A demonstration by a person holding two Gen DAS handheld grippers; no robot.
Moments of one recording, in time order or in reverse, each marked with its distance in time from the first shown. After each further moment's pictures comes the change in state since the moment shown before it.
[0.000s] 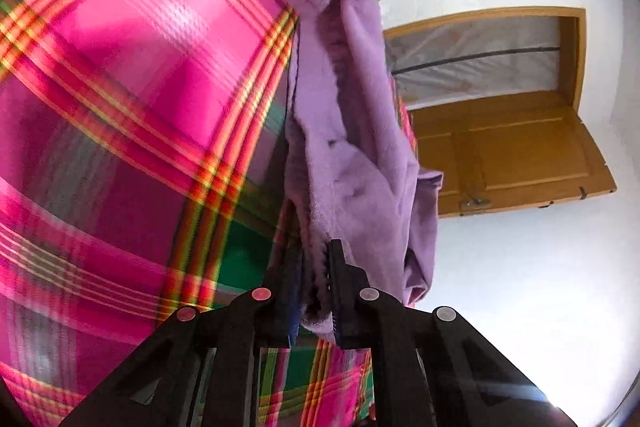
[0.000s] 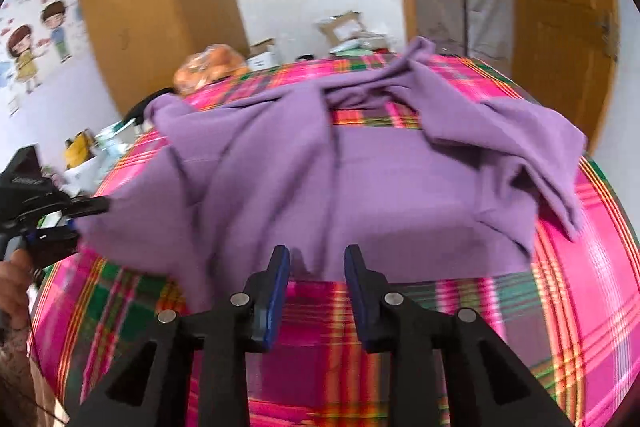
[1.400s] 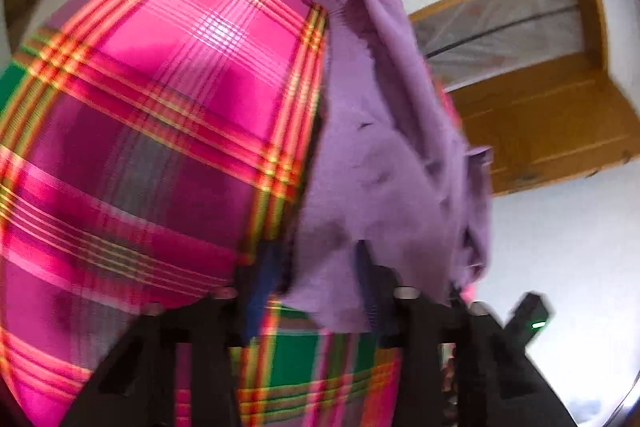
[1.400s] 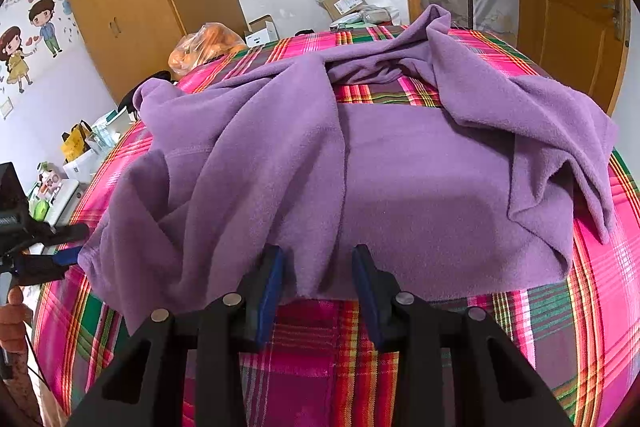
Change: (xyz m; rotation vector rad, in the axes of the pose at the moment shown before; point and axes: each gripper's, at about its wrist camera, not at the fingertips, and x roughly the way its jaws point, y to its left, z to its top) left arm 0.013 0.003 0.003 0.136 0.042 0.262; right arm 0.031 0.009 0.009 -0.008 0.097 0.017
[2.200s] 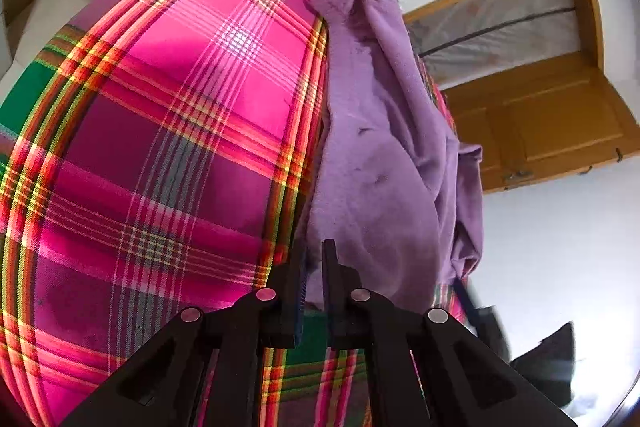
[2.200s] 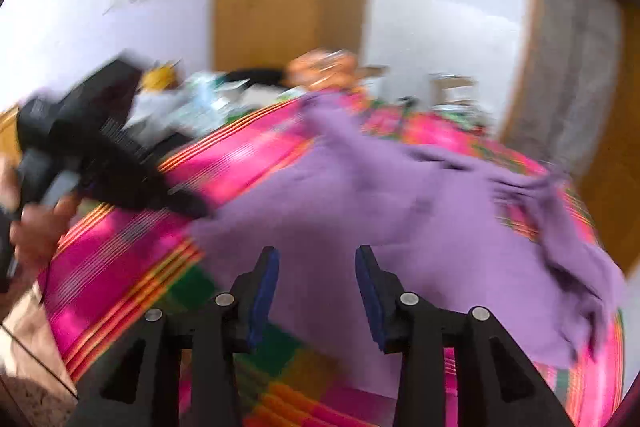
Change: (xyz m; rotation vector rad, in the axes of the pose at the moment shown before) left arm -0.024 0.024 0.001 -0.036 0.008 -0.107; right arm -0.027 0.155 -0.032 -0.556 -0.137 0.124
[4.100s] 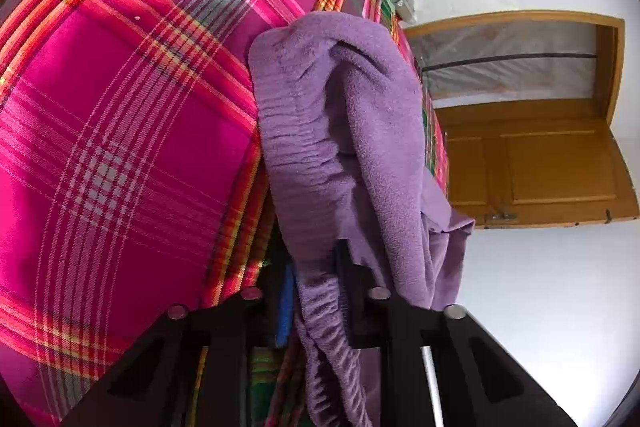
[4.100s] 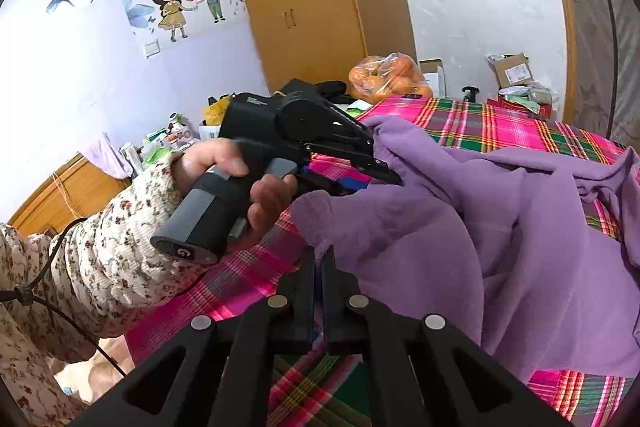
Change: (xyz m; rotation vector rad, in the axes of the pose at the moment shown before) left arm 0.069 -0.011 0.100 -0.155 0.042 -0.064; right arm -0.012 -0.013 0.025 0.194 -0.081 0.273
